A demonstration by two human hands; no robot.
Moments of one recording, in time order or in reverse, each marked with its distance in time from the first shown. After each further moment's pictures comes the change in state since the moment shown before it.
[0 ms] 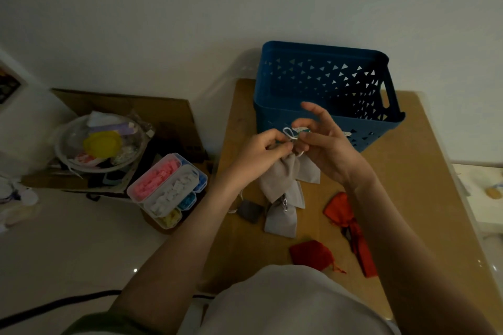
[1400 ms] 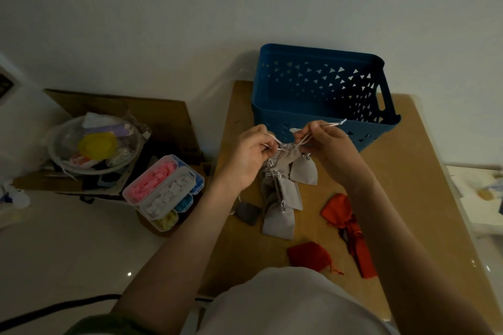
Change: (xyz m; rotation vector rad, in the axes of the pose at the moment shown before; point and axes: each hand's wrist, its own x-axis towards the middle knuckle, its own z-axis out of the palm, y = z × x) left_hand 0.000 0.001 -0.006 -0.850 0.051 -0.066; right_hand 0.002 0.003 -0.008 -0.365 0.283 0.023
